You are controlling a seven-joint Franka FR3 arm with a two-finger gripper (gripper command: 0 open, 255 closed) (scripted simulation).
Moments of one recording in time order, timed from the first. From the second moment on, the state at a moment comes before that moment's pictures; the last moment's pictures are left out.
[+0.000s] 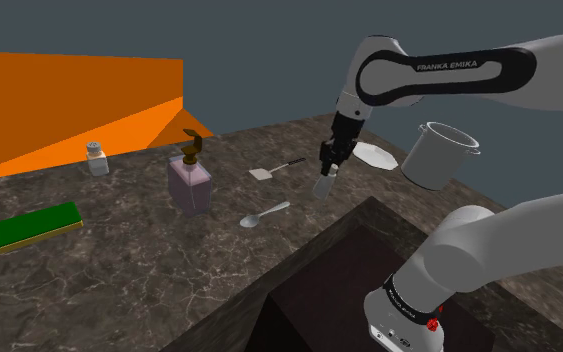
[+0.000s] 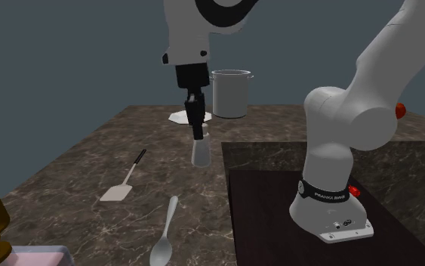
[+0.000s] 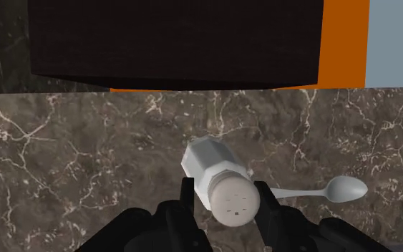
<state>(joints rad) 0.01 -0.56 -0.03 -2.56 0.08 1.90 -0.01</state>
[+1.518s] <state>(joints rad) 0.01 -0.58 -0.03 -2.26 0.08 1.59 0.02</state>
